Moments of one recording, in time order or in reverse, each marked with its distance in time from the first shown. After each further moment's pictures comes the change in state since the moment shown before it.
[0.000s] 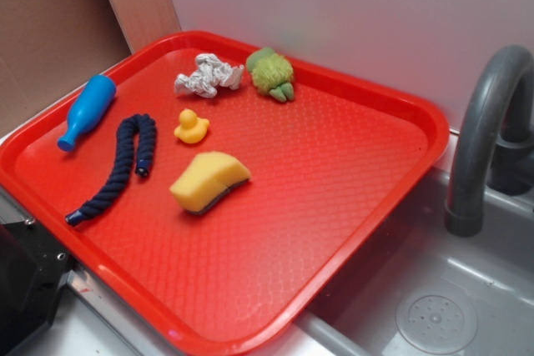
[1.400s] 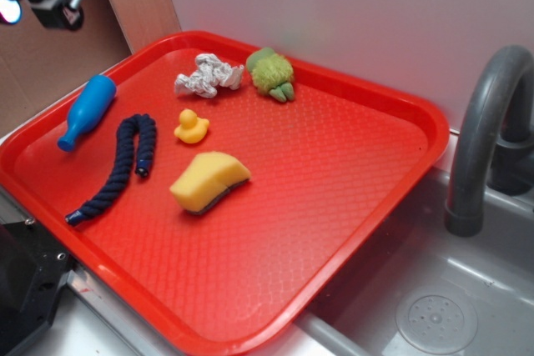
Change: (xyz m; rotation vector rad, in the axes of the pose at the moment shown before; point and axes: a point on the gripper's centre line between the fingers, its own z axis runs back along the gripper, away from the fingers) arm 0.044 0.159 -0.095 0.235 -0.135 0.514
